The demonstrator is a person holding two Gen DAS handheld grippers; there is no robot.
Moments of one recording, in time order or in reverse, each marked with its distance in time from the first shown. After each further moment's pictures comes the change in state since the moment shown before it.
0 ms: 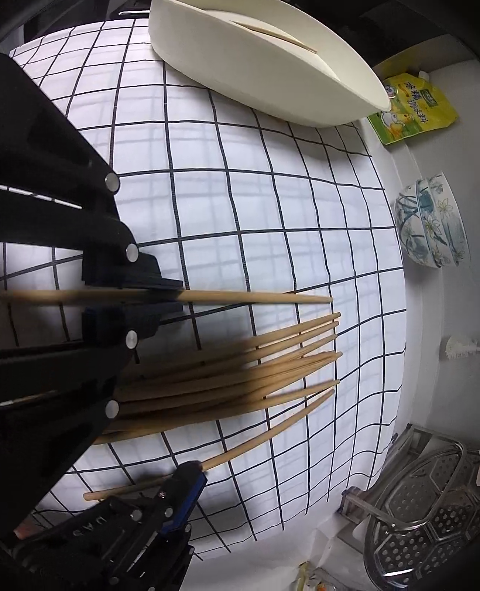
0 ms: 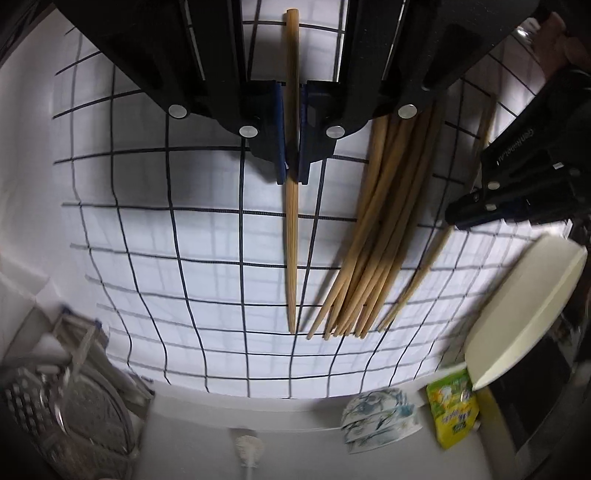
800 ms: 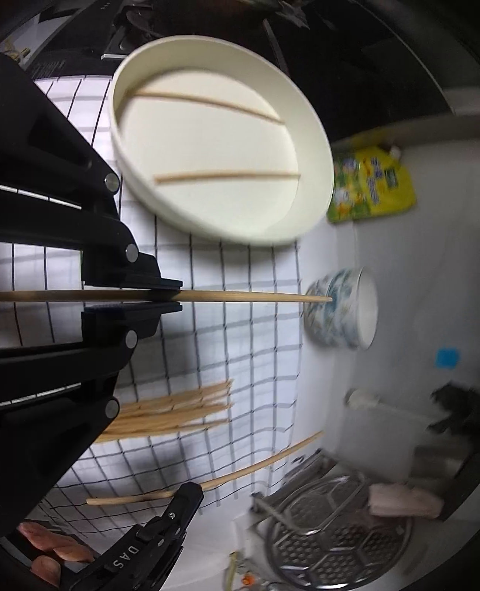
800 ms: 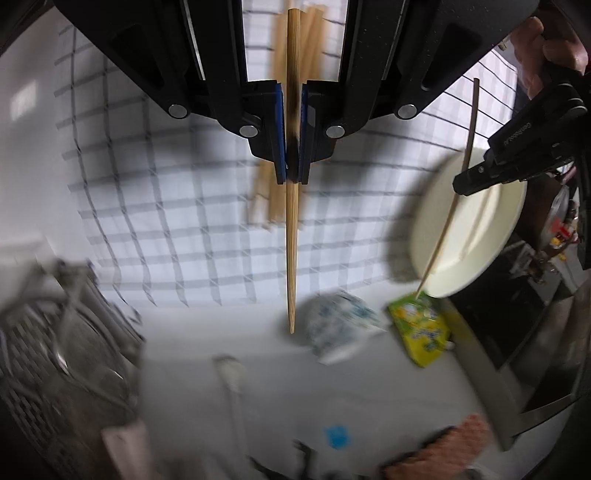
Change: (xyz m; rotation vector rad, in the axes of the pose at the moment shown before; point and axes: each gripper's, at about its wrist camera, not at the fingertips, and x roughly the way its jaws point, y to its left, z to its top) left arm -0.097 0.101 0.031 -0.132 -0.183 0.009; right arm -0.074 0.069 0.068 0.020 -0.181 0.125
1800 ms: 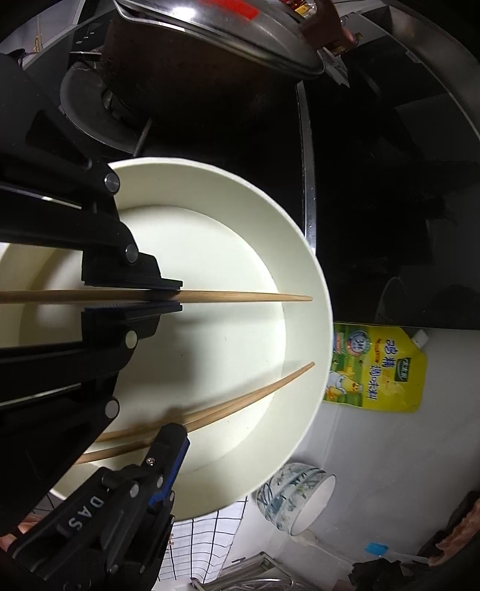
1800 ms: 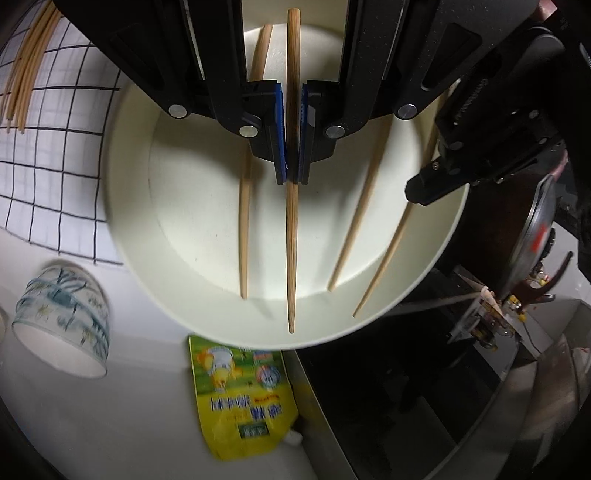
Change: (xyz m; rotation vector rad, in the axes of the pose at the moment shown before) left arm 0.045 0.213 0.038 -0.143 0.018 0.160; right arm 0.177 0.231 0.052 -0.152 0.217 0.179
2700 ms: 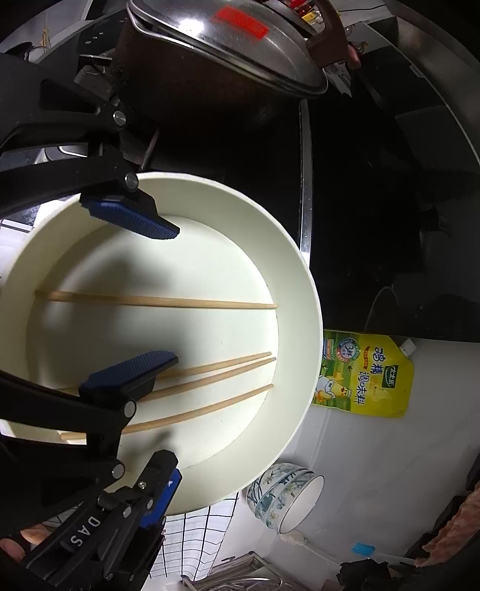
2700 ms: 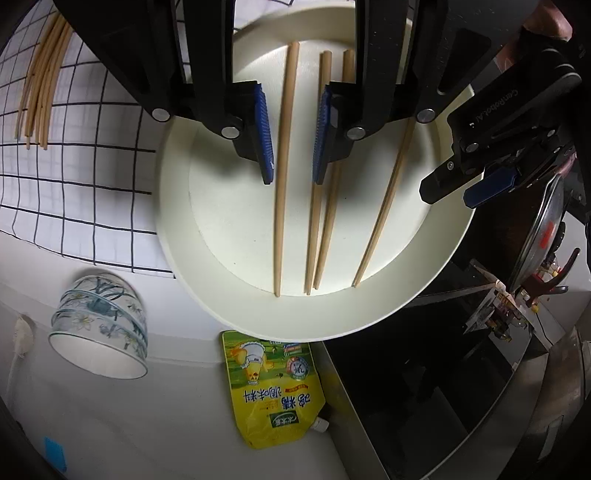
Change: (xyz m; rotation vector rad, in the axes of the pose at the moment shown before) left arm -0.017 0.005 -0.005 -0.039 -0.031 0.007; right arm -0.030 -0.011 -0.011 0.021 -0.054 -0.056
